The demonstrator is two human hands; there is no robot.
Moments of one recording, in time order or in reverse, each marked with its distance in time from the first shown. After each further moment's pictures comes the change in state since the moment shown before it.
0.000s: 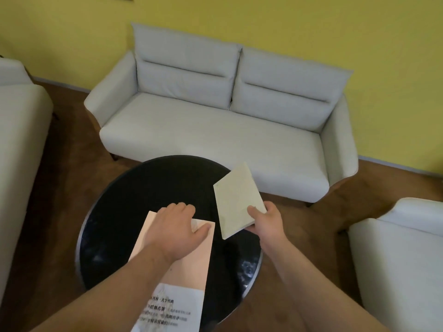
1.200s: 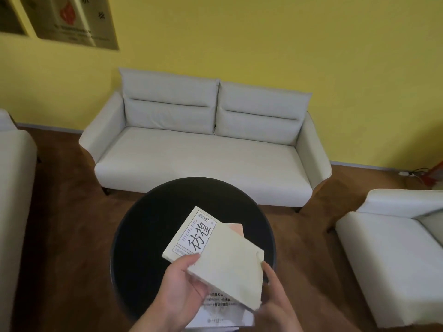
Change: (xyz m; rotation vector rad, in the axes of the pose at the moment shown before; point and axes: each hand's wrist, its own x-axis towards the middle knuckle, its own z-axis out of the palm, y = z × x) left_hand -0.121 -0.054 -0.031 -2.173 -0.372 -0.513; right_hand -0.243 0.050 0.028 0.092 -0.307 0.041
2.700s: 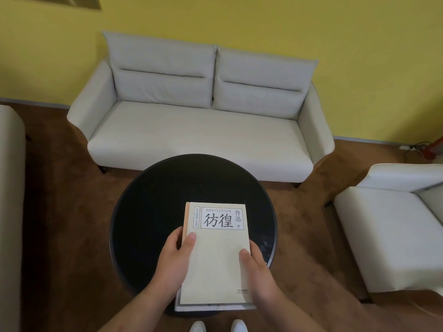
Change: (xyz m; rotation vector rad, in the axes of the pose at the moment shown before) left_hand 0.028 0.004 -0.036 0.879 0.358 0.100; right_hand 0.060 0.032 0.025 -0.093 0.118 0.170
